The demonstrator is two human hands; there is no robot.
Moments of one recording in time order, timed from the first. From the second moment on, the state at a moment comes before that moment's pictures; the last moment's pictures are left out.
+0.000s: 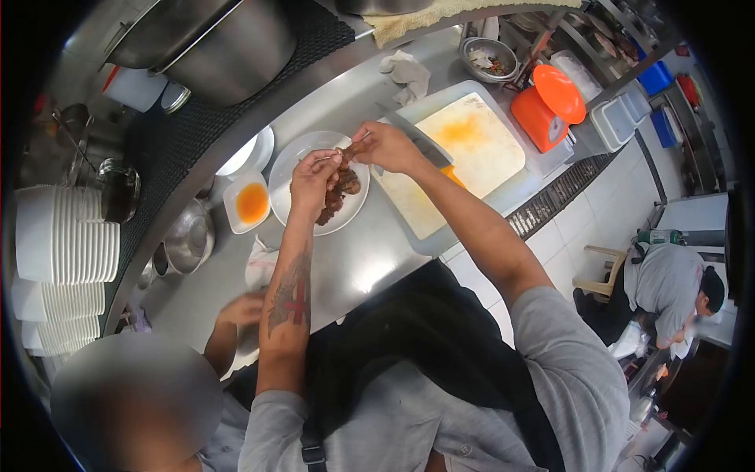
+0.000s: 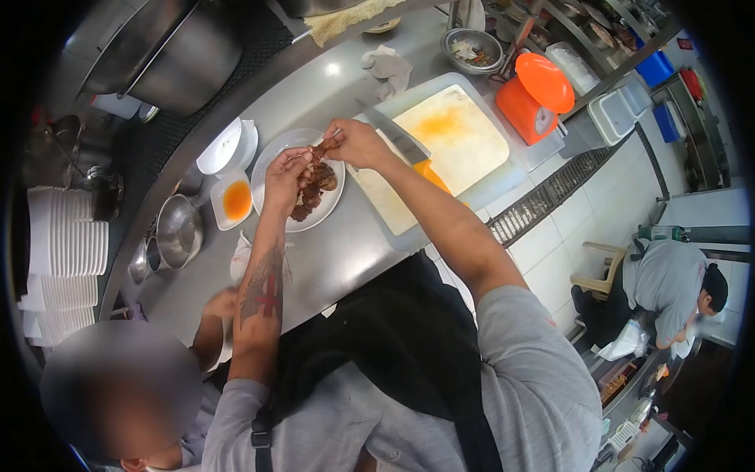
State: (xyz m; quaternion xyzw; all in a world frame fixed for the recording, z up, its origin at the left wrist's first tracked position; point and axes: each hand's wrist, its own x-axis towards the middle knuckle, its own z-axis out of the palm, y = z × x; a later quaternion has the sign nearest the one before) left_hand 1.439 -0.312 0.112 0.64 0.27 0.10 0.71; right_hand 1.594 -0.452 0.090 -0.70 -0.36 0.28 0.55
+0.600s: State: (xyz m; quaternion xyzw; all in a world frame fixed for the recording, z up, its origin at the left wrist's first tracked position) left_hand 1.404 -0.314 0.121 0.69 0.21 0.08 0.69; right_hand 1.552 -0.440 0.097 -0.70 -0.32 0.33 0.54
